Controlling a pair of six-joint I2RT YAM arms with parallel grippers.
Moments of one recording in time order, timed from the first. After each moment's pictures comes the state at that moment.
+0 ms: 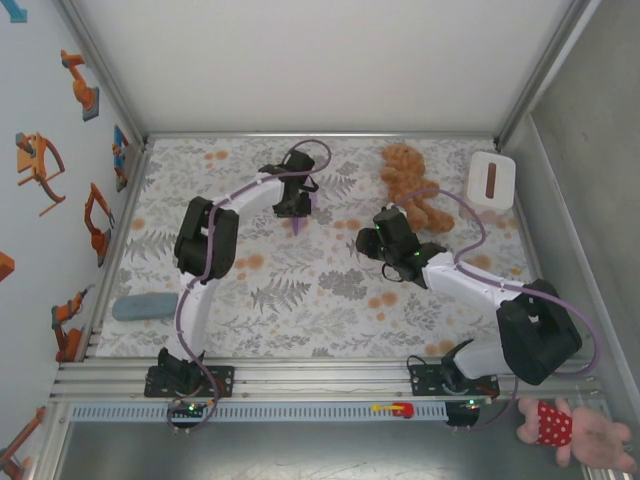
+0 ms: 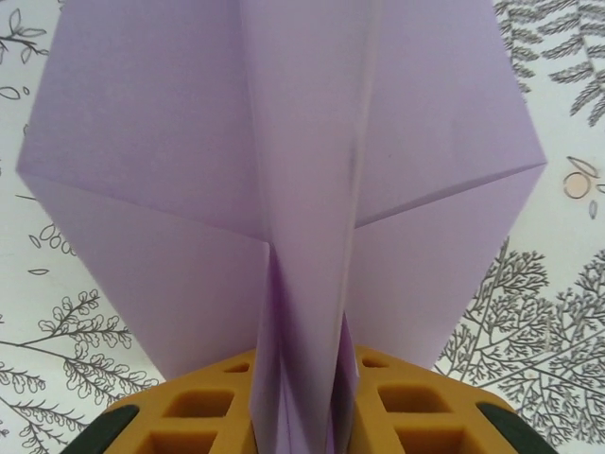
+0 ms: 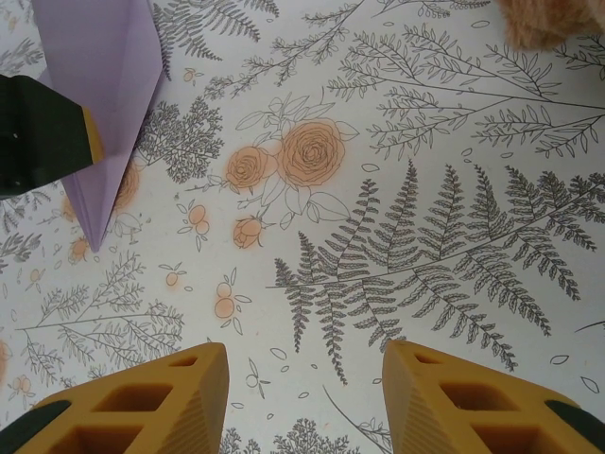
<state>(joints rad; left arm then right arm) -0.58 2.28 1.81 -0.77 -0.13 -0.48 0.60 1.37 0.74 -0.15 0.11 0.72</state>
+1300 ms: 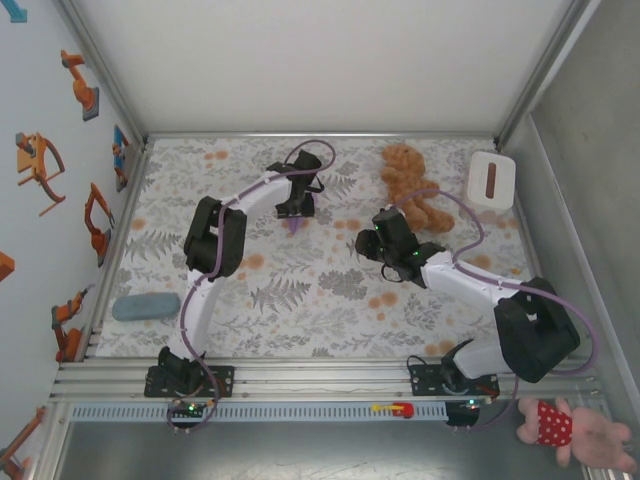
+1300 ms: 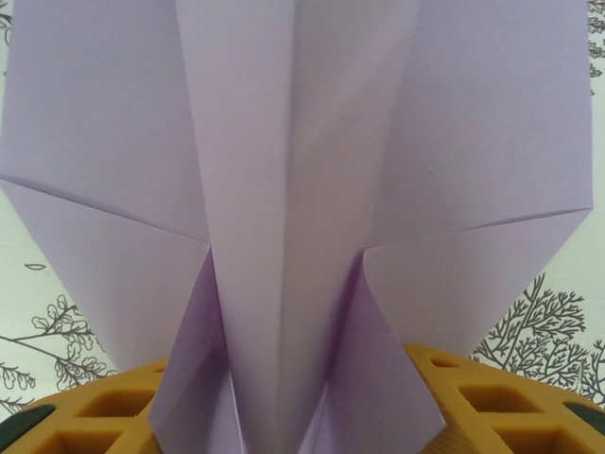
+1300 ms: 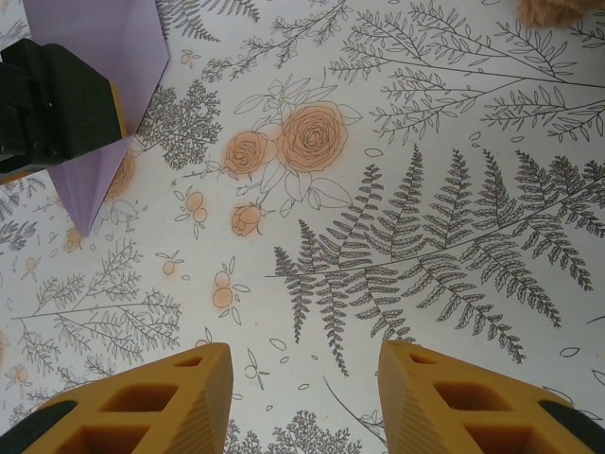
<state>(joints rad) -0.60 2.35 1.93 -0.87 -0.19 -0.56 0.60 1.38 0.74 -0.15 0.09 0.72</state>
